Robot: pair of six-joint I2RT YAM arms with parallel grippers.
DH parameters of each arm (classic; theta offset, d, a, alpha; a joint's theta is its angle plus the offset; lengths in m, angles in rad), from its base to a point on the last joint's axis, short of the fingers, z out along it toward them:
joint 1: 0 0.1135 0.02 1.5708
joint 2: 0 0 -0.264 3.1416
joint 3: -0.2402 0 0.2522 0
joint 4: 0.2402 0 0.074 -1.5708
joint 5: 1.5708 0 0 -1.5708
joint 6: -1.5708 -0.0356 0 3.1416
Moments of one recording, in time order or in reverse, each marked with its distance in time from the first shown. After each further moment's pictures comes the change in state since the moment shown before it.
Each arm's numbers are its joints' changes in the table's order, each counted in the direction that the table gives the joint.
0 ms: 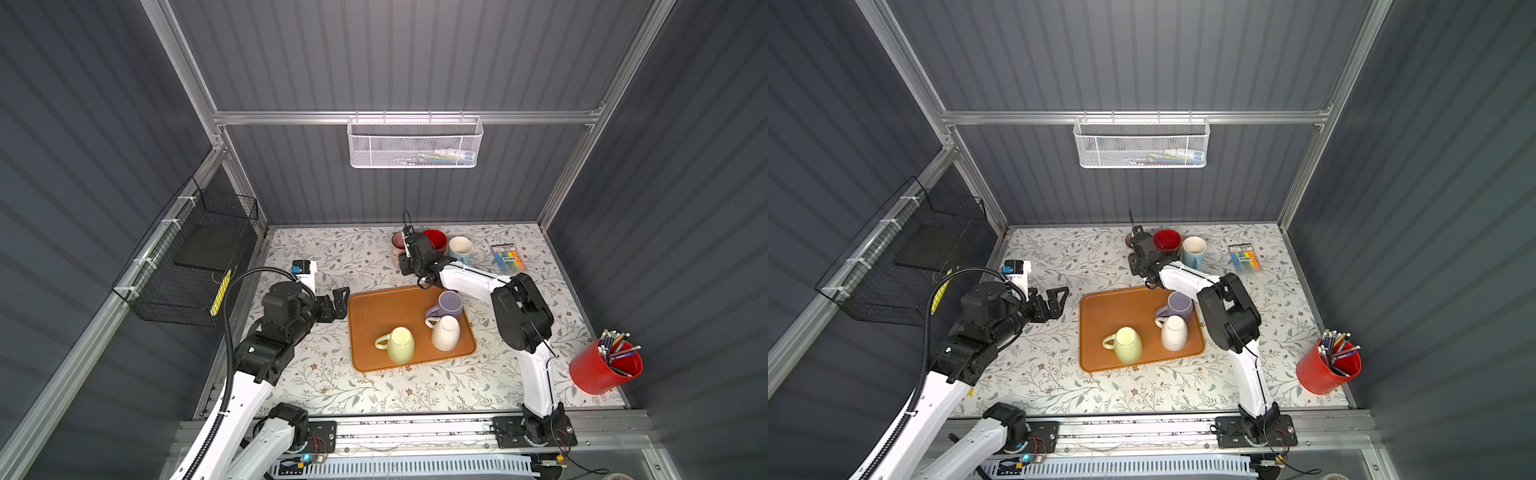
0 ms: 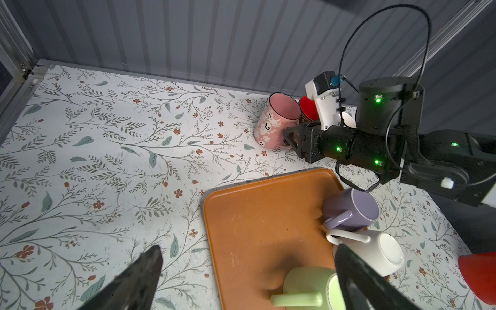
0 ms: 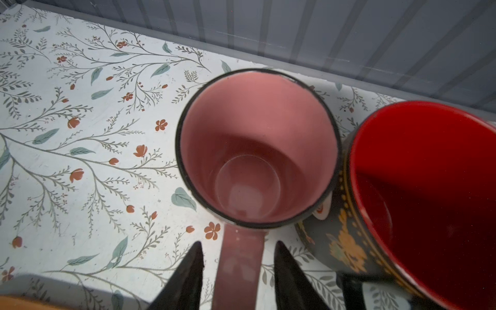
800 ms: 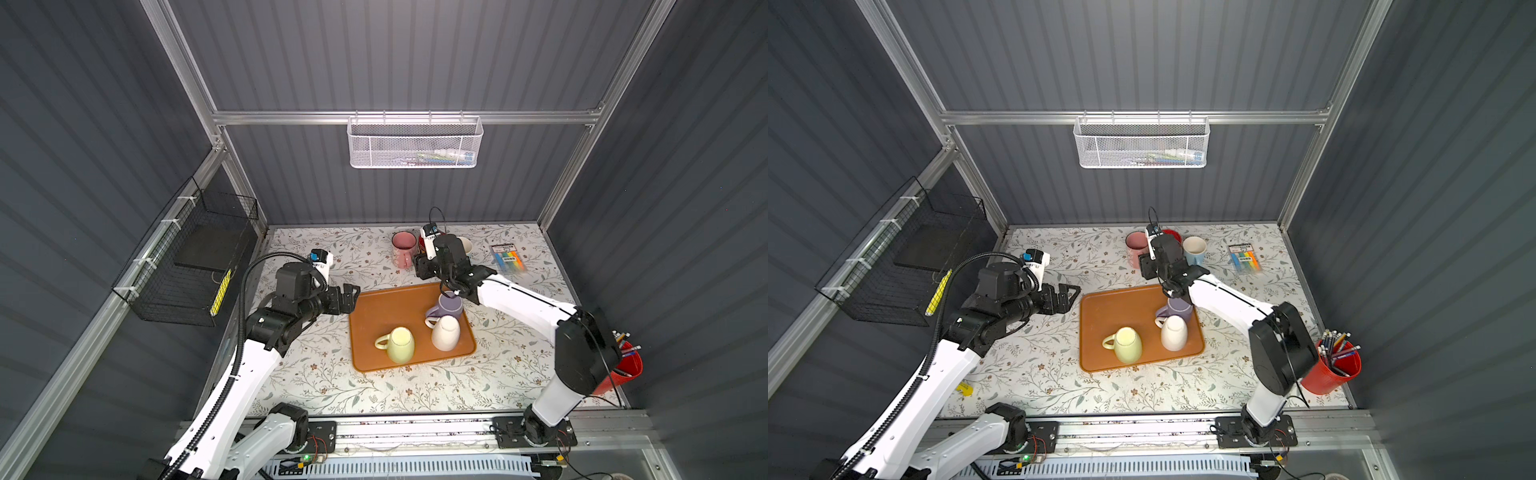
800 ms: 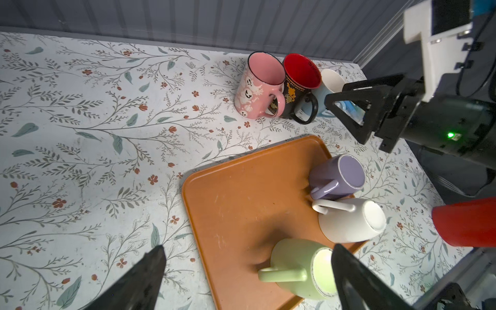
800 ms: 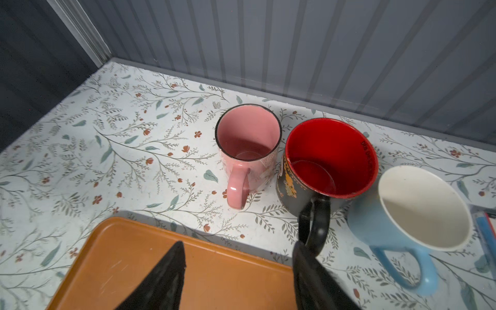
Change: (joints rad) left arm -0.007 -0.208 -0.169 0.140 0.146 -0.064; right arm 0.001 0.496 0.367 -0.014 -0.083 0.003
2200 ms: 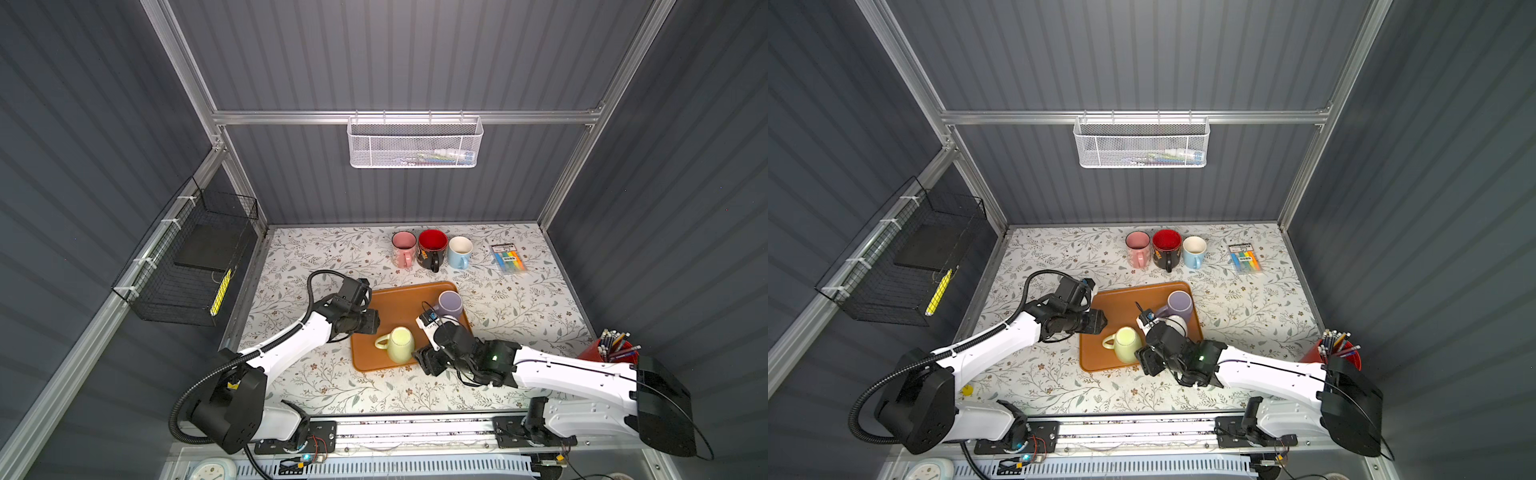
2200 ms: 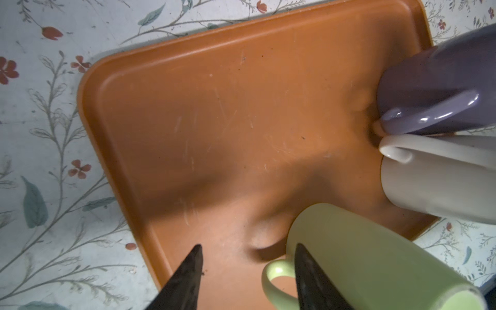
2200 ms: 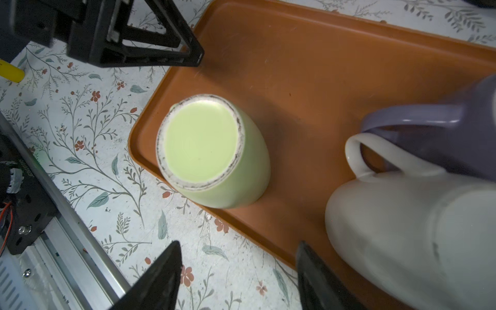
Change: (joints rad) left arm -0.238 -0.405 0.171 -0.182 -0.106 0.133; right arm 0.456 0.421 0.555 0.166 0.005 -0.280
